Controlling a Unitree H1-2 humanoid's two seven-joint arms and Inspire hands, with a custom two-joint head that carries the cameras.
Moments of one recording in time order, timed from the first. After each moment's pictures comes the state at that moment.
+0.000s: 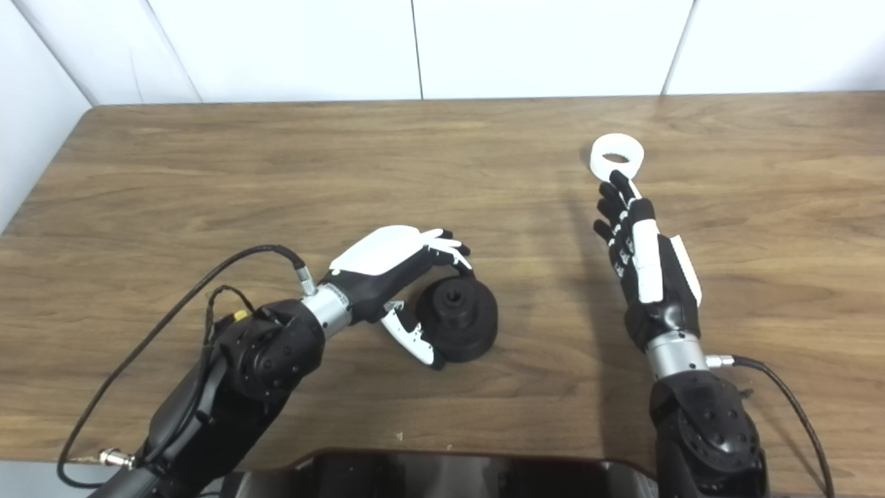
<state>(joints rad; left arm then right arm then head) -0.25 0.28 -0.53 -0.36 0.76 0.36 -0.55 0.03 -0.07 -0.04 -0.34 0.12 0.27 0.05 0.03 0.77</state>
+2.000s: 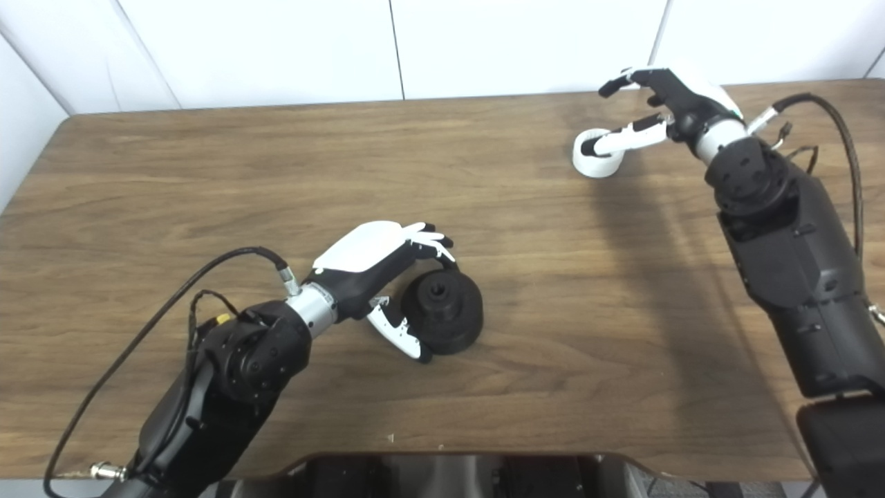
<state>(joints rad) -0.23 0.26 -0.47 -0.35 0.78 0.34 -0.56 -0.63 -0.51 0.20 0.20 -0.44 0.34 0.28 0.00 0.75</state>
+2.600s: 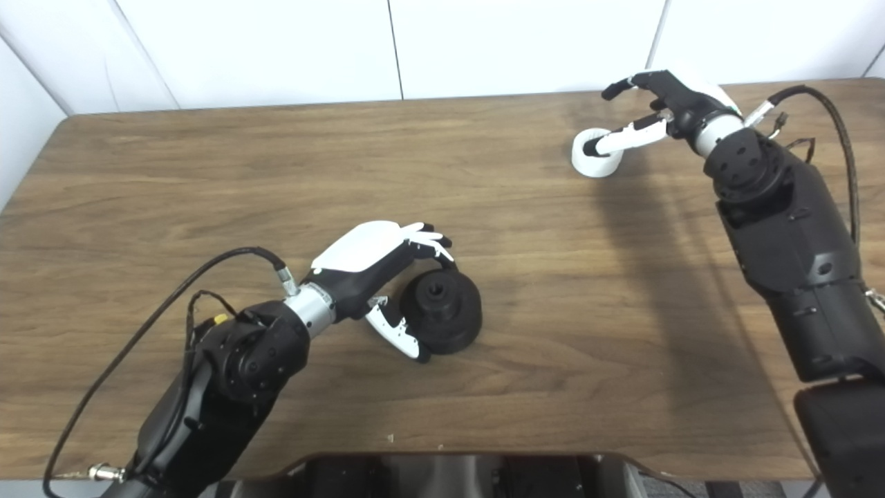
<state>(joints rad) -0.23 0.26 -0.47 -0.35 0.78 0.34 -0.56 -0.66 -0.51 0.22 0.29 -0.46 0.34 0.30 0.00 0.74</state>
